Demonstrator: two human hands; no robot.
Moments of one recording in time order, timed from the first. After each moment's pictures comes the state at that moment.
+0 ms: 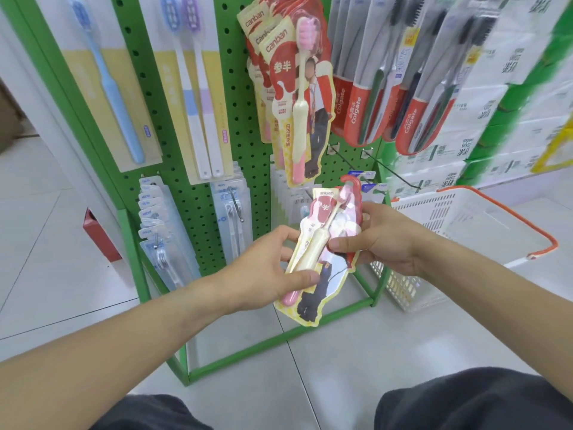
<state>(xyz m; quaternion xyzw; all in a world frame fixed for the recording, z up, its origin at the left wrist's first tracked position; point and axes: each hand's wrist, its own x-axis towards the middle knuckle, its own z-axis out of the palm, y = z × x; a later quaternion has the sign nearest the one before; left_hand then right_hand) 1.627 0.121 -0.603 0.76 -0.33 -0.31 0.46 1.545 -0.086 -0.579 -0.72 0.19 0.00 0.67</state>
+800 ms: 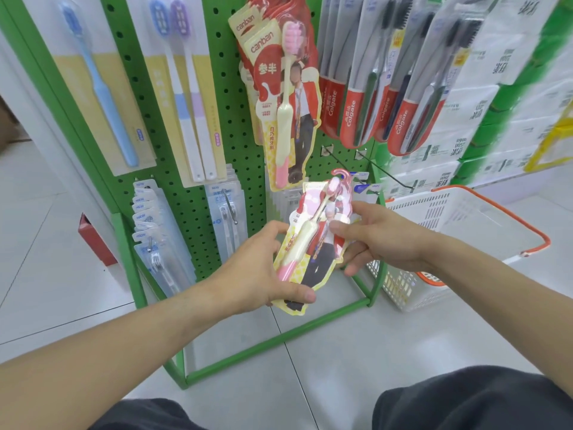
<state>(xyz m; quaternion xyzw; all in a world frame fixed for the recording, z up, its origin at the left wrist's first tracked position) 1.621 0.120 -0.596 0.81 -0.34 -0.25 0.42 1.537 -0.098 -0.574 -0.75 0.13 0.04 0.65</state>
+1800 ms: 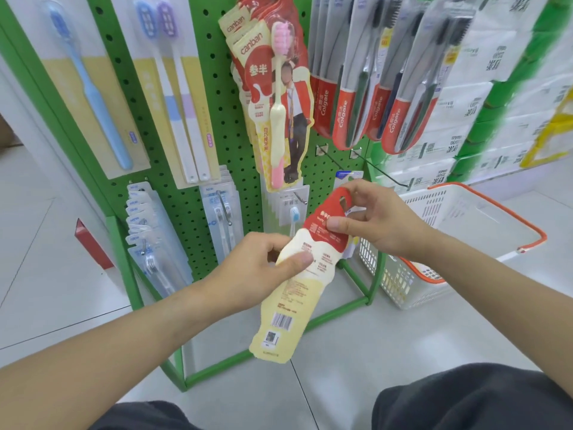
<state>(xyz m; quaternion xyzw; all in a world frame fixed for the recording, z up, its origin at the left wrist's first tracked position) 1.617 0.117 -0.594 0.75 -0.40 -0.22 0.48 1.543 -0.113 -0.581 -0.82 0.07 -0.13 0.55</state>
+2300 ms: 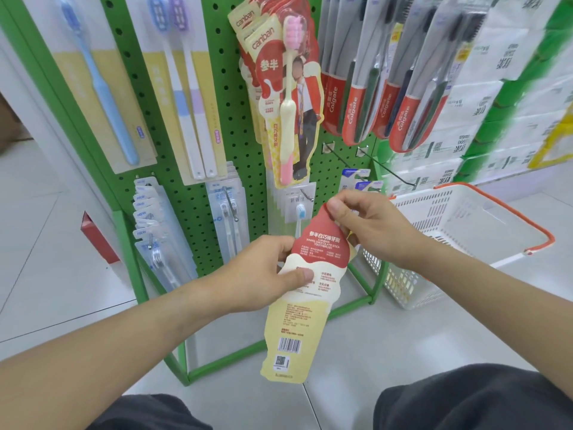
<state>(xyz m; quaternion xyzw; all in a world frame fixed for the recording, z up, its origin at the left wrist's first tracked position) 1.622 0.118 -0.602 0.76 -0.39 -0.28 0.44 1.544 -0.085 -0.580 -0.83 0.03 -0.14 0.54</state>
